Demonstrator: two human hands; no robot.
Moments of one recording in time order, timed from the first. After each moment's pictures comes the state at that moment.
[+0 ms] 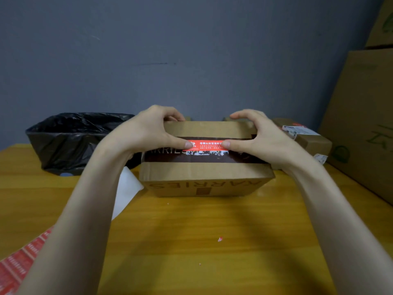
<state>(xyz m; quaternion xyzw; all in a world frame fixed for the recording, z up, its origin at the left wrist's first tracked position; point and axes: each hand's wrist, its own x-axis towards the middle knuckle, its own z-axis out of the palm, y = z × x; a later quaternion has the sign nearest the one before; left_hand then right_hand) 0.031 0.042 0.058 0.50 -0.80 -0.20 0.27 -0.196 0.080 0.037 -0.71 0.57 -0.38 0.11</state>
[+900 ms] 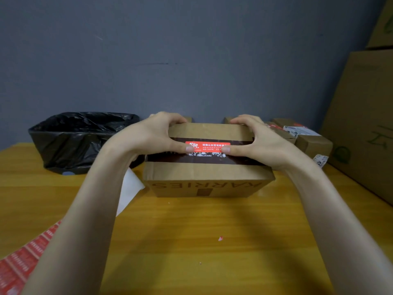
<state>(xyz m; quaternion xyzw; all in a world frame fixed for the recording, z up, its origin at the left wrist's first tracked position) 0.029 0.039 0.054 0.50 -0.81 -0.21 0.21 -0.199 0.071 0.031 -0.71 0.60 -0.33 0.15</state>
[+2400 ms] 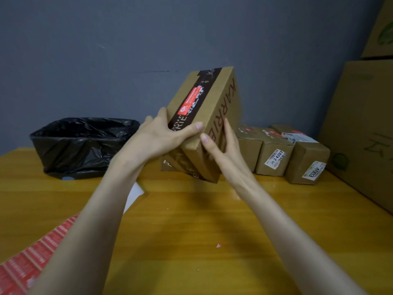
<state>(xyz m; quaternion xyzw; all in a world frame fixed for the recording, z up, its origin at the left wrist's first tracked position) 0.020 0.026 0.044 0.56 -0.74 -0.20 0.33 -0.141 0.059 -0.009 -0.61 0.51 -0.54 0.28</state>
